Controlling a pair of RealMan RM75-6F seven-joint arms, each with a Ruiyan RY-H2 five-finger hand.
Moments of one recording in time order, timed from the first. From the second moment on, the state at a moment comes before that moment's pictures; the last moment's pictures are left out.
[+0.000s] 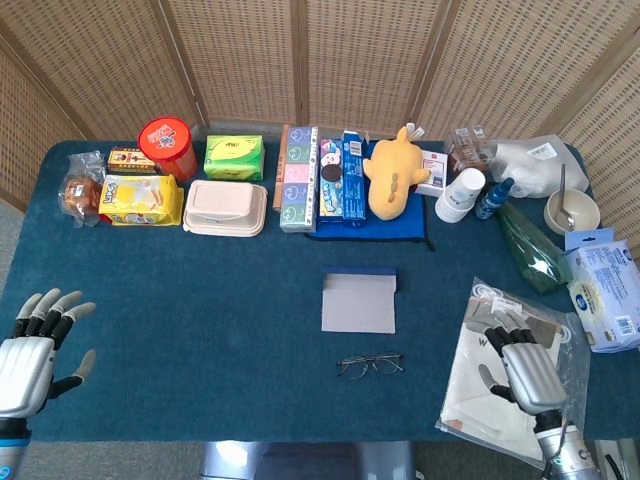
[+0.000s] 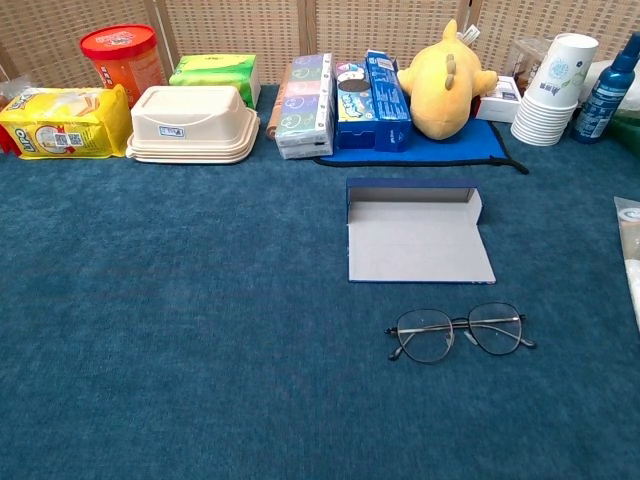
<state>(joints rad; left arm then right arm) -0.02 -1.05 0.00 -1.99 1.56 1.52 0.23 0.13 -1.17 -0.01 -1.81 -1.56 1.31 -0.07</state>
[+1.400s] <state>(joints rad) -0.10 -1.04 -0.07 -1.91 1.46 1.46 0.14 0.34 -1.48 0.02 -1.82 -1.37 1.07 -0.52</state>
